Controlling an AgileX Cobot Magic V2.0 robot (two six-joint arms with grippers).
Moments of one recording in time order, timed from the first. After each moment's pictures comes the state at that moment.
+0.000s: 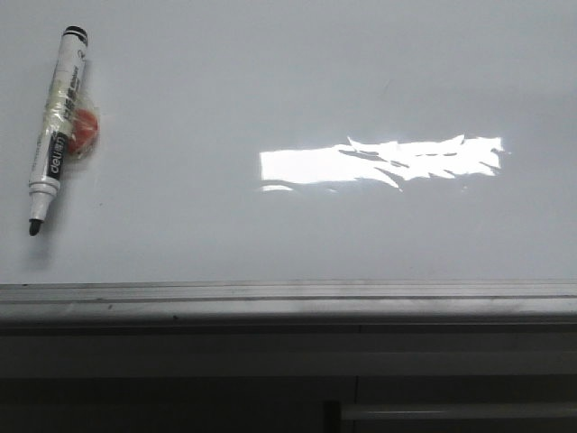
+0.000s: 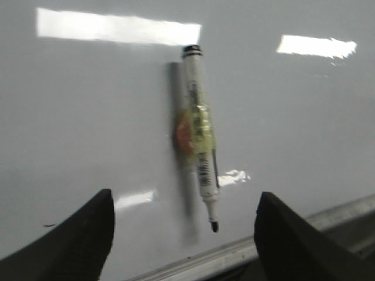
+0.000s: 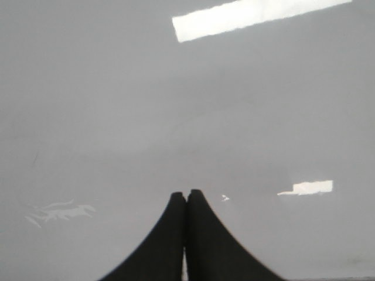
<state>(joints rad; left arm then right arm) -0.05 0.39 -0.26 -1.23 0.58 1.03 0.05 0.34 -0.63 0.07 0.70 0.15</state>
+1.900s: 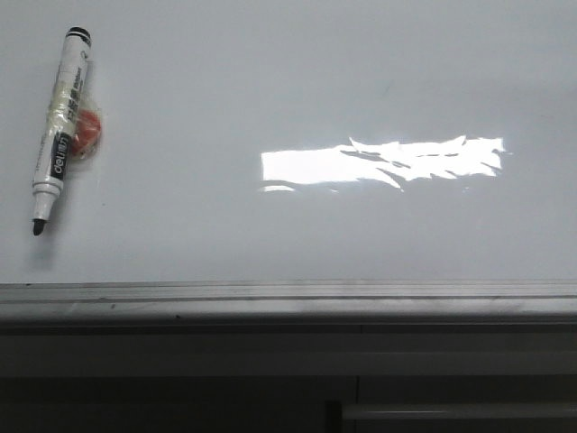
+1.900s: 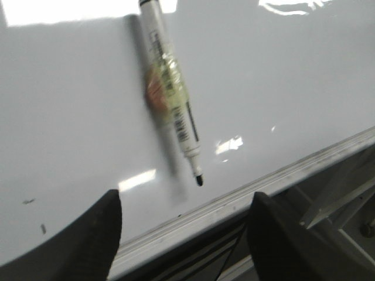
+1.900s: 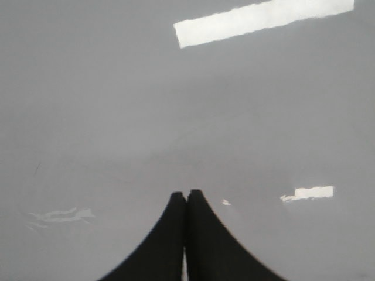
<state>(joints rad) -0.62 0.35 -0.25 -0.20 0.28 0.02 0.05 0.36 -0.63 0.06 0.66 0.15</state>
